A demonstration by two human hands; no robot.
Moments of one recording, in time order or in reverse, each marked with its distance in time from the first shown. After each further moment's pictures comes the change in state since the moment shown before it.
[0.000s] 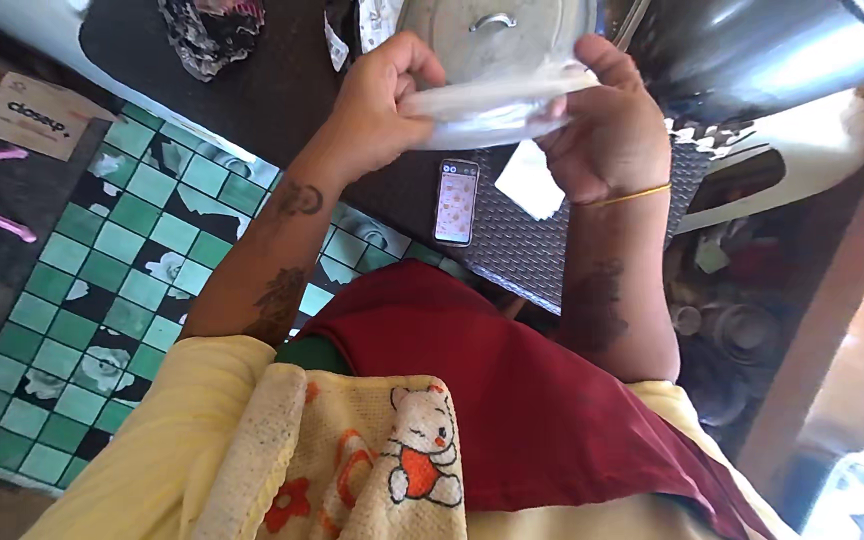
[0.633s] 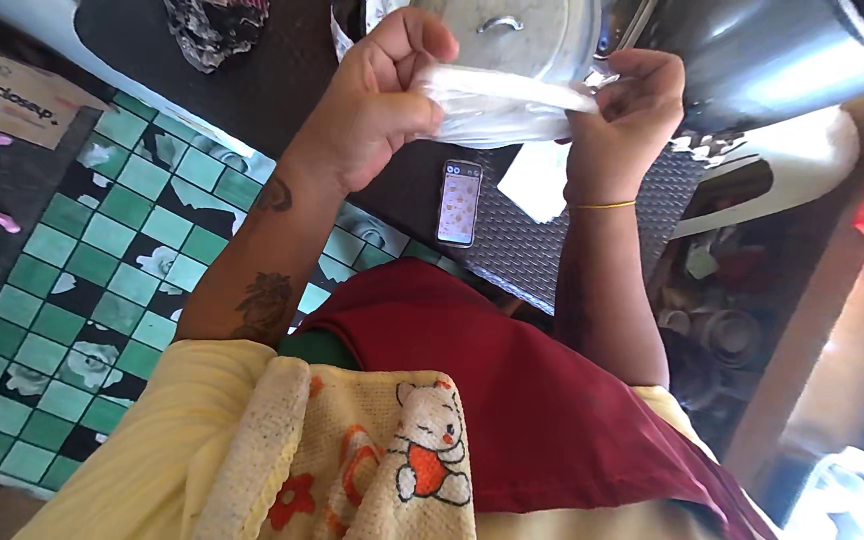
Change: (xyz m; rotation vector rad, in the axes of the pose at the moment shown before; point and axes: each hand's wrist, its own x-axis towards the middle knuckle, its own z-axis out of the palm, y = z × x) left_hand -0.017 0.007 -0.010 -0.666 -0.080 0.116; right_hand 0.018 0.031 -0.022 -0.724 0.239 -0.611
